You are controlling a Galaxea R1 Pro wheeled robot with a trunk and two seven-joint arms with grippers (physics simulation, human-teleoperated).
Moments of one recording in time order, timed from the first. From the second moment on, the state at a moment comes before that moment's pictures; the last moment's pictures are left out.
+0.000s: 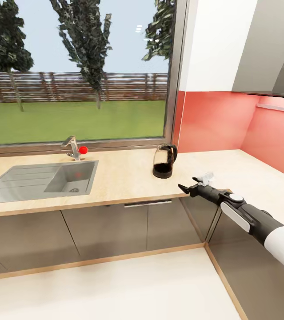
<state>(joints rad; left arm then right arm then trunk) -0.11 0.14 -0.11 -0.02 0.15 -0.14 0.19 -1.00 -0.45 0.81 -0.80 -0.78 -0.03 0.35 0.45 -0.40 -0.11</state>
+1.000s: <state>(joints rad) -0.10 0.14 -0.11 -0.02 0.15 -0.14 0.19 -1.00 -0.45 0.81 -0.74 -0.77 -0.03 0.35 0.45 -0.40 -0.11</state>
